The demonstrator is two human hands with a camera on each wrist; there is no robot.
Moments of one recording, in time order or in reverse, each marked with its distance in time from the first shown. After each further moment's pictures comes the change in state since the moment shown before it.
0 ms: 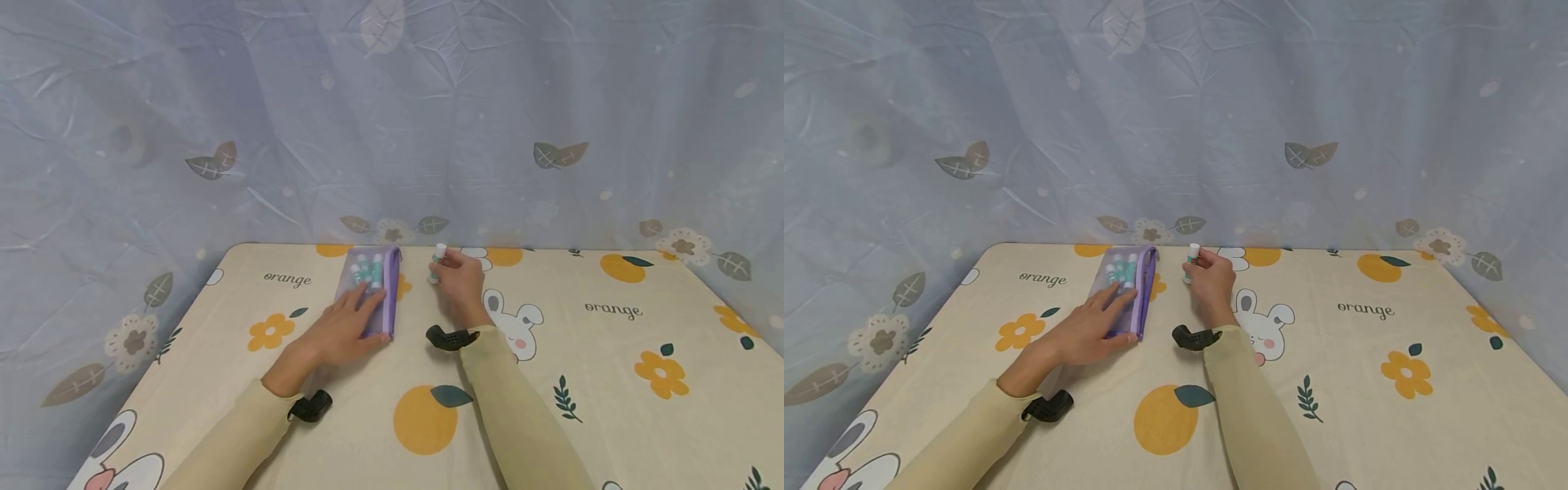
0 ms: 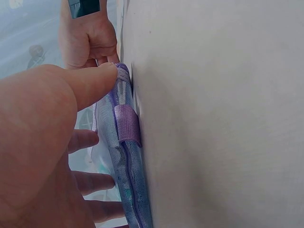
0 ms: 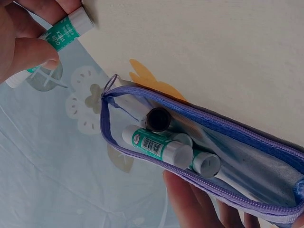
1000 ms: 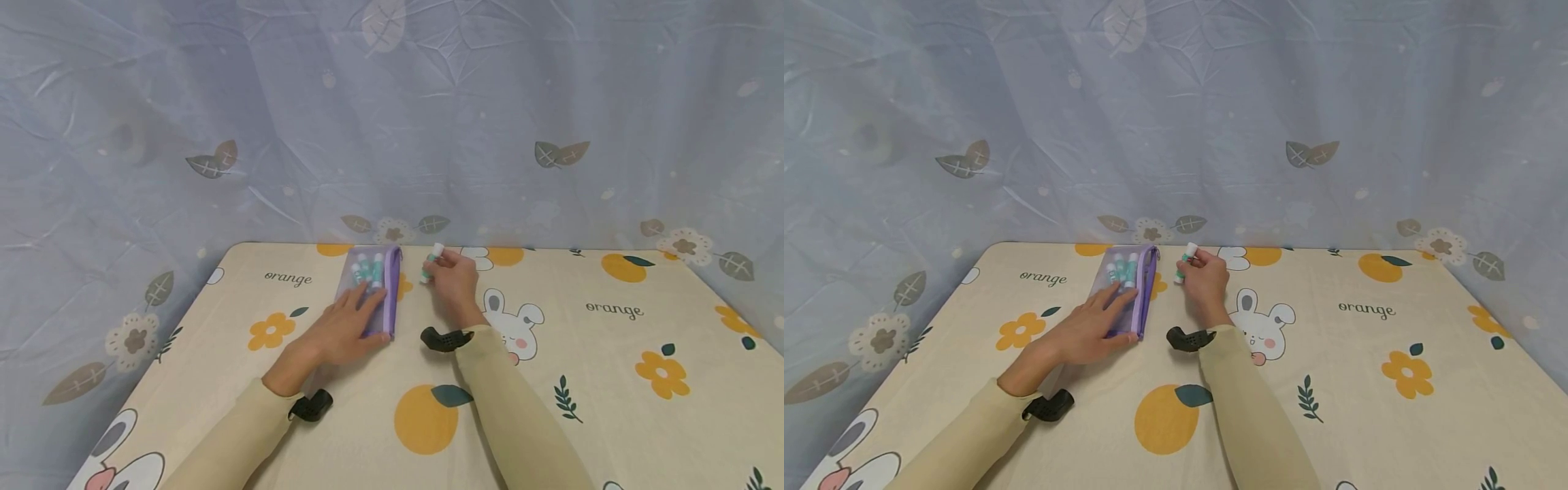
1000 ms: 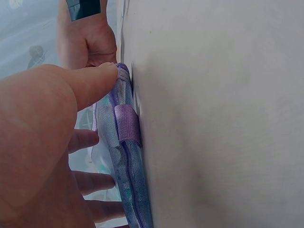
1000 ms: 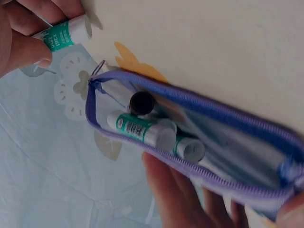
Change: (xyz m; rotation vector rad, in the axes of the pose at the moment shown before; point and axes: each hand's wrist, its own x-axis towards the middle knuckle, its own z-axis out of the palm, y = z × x) left_hand 0.001 -0.002 0.001 0.008 0.017 0.014; right_hand -0.005 -0.004 0.010 0.015 -0.013 -0.017
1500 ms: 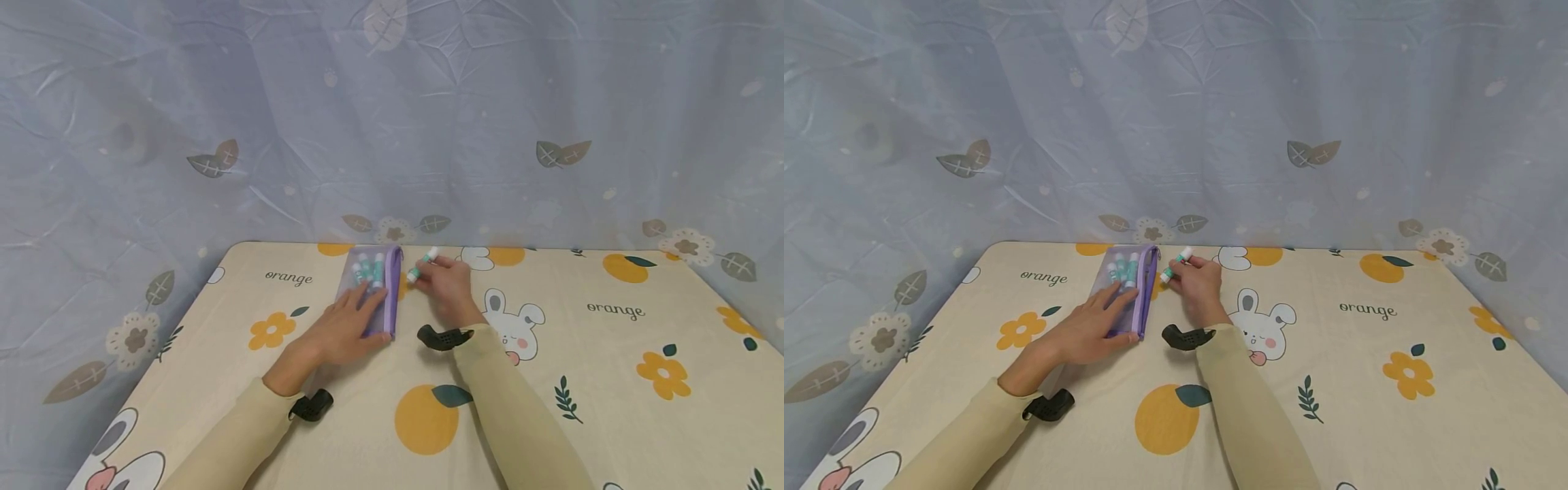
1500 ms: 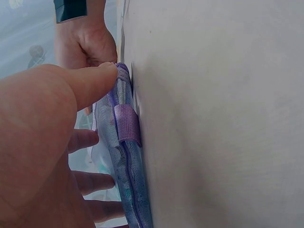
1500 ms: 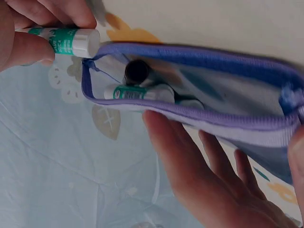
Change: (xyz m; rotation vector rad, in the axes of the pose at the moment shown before) left_hand -0.001 0.001 0.000 0.011 -0.001 -0.006; right_hand -0.008 -0.001 0.009 0.396 -0.161 0.146
